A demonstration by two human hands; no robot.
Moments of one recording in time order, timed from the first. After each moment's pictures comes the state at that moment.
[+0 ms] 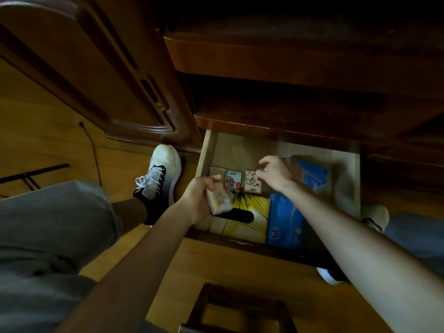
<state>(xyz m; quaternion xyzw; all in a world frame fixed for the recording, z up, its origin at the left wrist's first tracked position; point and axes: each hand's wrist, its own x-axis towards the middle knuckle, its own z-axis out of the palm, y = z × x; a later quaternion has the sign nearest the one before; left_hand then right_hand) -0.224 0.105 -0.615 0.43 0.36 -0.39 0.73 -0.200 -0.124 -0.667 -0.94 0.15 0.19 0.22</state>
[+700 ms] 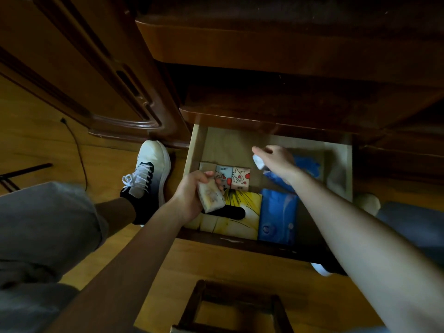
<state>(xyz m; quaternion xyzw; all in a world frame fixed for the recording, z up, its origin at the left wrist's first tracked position) -0.221 0.097 -0.631 0.40 0.36 -0.38 0.76 -0.191 -0.151 -0.674 -0.84 0.23 0.20 0.45</state>
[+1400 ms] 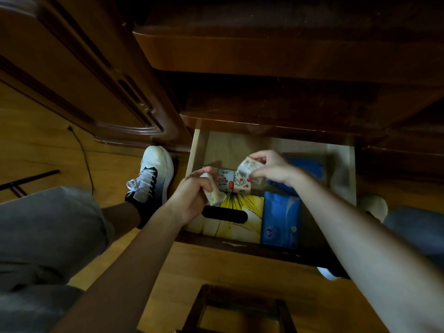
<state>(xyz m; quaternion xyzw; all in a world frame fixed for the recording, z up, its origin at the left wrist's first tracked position) -0.215 0.096 -0.612 0.47 0.29 -0.37 0.75 -0.189 -0.147 -0.663 -0.82 0.12 0.31 0.46</state>
